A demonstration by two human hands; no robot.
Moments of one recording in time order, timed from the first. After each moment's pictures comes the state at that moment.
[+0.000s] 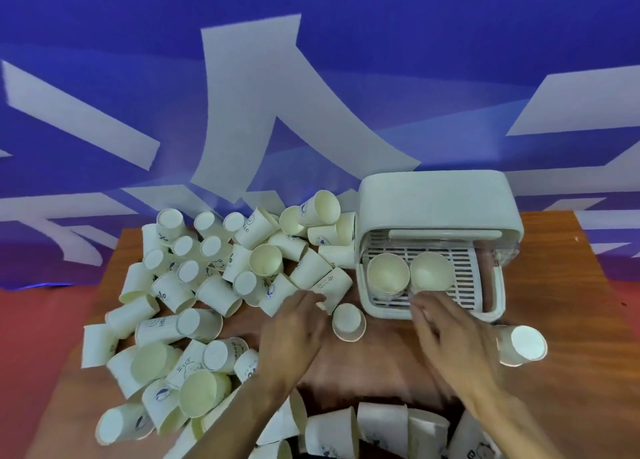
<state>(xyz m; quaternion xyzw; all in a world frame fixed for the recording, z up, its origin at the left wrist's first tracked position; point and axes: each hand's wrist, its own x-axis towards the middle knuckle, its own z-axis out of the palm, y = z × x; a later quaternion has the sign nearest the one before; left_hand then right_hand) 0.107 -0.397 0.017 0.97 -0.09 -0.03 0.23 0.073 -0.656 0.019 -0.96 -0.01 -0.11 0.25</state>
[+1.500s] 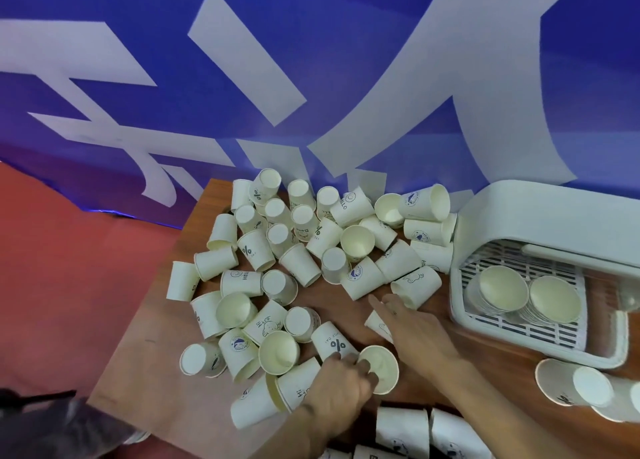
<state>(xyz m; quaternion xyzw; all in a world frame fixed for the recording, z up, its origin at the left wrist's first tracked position) 0.024 -0.313 -0.041 0.92 -0.31 -0.23 -0.03 0.117 -0.483 -0.035 -0.94 -0.28 0.21 0.02</state>
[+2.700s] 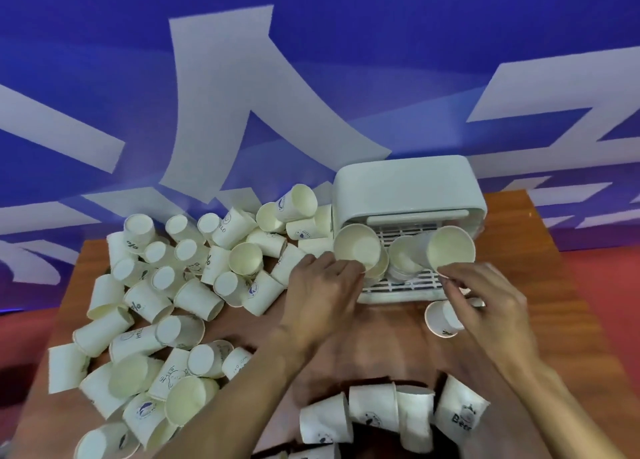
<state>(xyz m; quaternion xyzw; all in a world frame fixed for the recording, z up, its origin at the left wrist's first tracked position) 0.140 -0.456 0.066 0.93 -0.31 0.15 0.15 0.059 -0.709 0.039 -0.91 -0.01 -0.22 0.35</state>
